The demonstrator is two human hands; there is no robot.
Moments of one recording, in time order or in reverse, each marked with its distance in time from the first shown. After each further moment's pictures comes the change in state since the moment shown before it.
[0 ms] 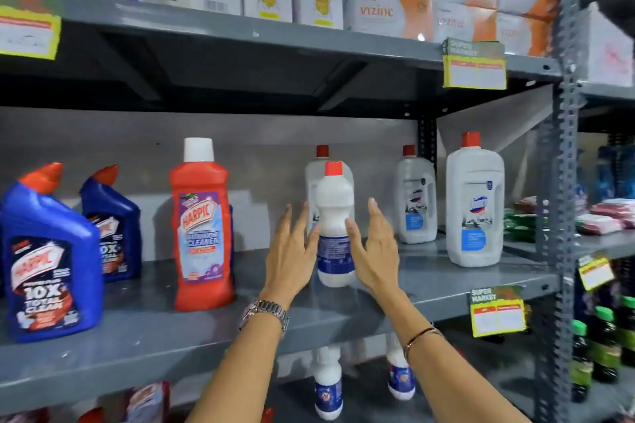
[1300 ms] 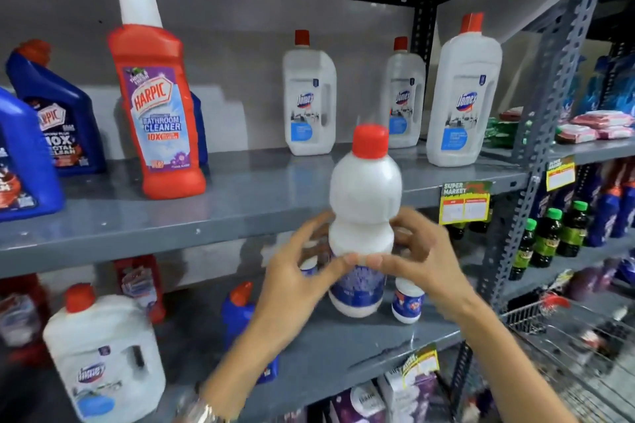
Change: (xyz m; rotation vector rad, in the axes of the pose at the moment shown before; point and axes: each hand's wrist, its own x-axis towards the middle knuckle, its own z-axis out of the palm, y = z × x) left_hand -0.176 0.048 -0.005 -0.815 -0.228 -0.188; right_hand -0.138 0.011 -0.121 0.547 -0.426 0.152
